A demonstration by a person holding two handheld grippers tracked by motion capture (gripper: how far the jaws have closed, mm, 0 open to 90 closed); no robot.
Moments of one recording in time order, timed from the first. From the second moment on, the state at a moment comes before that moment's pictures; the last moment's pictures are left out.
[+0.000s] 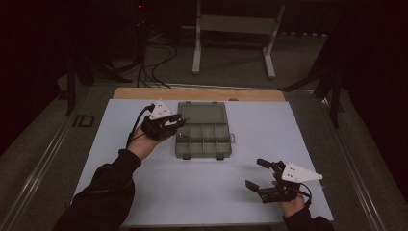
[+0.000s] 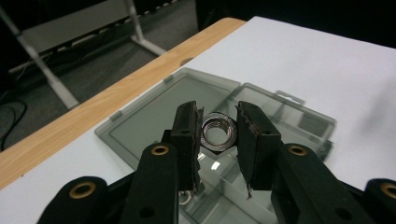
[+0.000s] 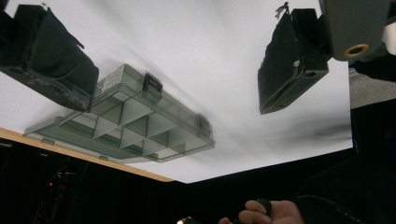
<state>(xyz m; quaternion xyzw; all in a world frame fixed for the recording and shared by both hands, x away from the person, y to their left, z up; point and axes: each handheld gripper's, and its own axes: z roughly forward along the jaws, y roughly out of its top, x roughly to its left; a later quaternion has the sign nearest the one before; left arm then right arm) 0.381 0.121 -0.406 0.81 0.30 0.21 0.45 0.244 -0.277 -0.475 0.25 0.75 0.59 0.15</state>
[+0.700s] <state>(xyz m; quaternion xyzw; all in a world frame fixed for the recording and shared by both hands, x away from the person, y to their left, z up) 0.413 0.110 -0.464 0.81 0.36 0.18 0.41 0.244 -0.277 -0.475 0.25 0.75 0.59 0.14</state>
